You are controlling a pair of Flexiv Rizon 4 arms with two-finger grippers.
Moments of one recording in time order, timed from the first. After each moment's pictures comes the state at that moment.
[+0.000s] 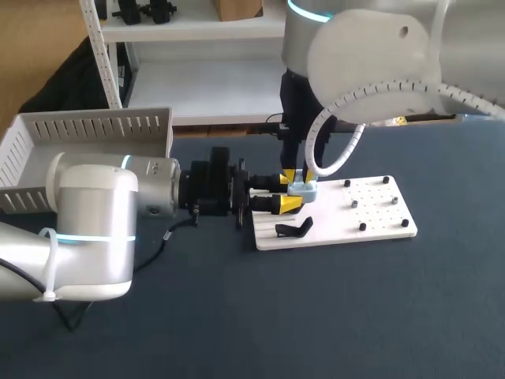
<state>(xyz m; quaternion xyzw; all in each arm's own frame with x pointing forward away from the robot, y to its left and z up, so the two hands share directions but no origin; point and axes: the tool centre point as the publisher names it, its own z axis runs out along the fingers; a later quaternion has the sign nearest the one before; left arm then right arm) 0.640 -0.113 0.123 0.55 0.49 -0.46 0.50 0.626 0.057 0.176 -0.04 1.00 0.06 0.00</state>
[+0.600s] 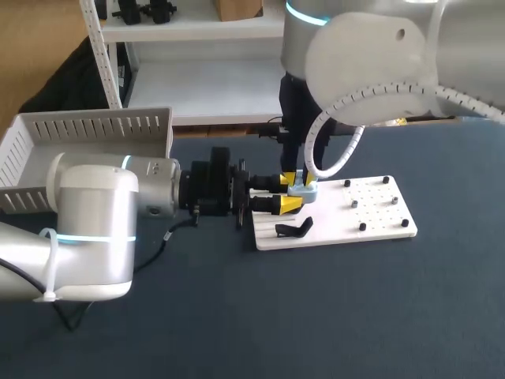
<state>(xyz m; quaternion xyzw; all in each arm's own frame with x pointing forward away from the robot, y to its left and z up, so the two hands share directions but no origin) 0.639 -0.113 0.122 0.55 0.49 -0.46 0.50 0.624 0.056 0.171 -0.05 1.00 0.05 0.00</state>
